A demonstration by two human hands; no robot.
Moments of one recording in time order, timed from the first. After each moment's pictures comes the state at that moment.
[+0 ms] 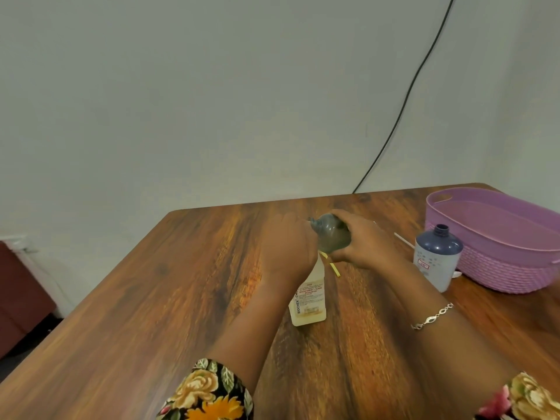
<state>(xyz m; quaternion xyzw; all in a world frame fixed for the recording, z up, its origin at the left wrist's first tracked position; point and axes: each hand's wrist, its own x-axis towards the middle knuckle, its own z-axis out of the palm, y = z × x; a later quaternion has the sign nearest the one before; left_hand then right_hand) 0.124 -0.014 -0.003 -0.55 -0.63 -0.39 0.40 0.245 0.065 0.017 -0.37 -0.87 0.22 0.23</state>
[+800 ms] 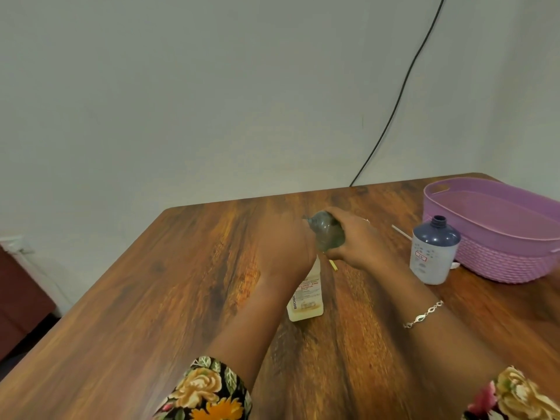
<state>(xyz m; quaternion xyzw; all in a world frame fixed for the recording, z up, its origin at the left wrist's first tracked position) 0.126 -0.011 -0.014 -0.54 -0.64 -0.35 0.42 0.241 0.070 0.001 -0.36 -0.87 0.24 0.25</state>
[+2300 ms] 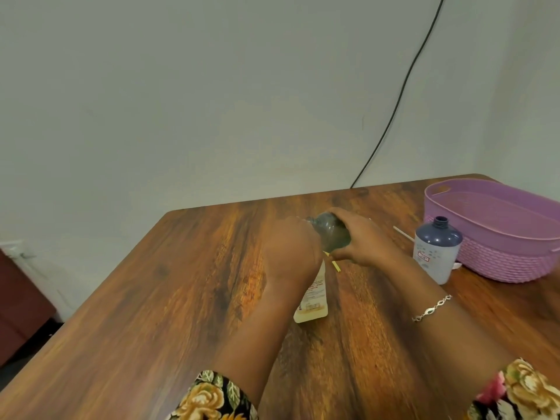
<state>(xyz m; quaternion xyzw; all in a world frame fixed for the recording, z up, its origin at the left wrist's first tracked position) 0.134 -0.017 -0.007 -0.53 -0.68 -0.36 0.36 0.243 0.076 0.006 -0.34 -0.88 0.23 0.23</state>
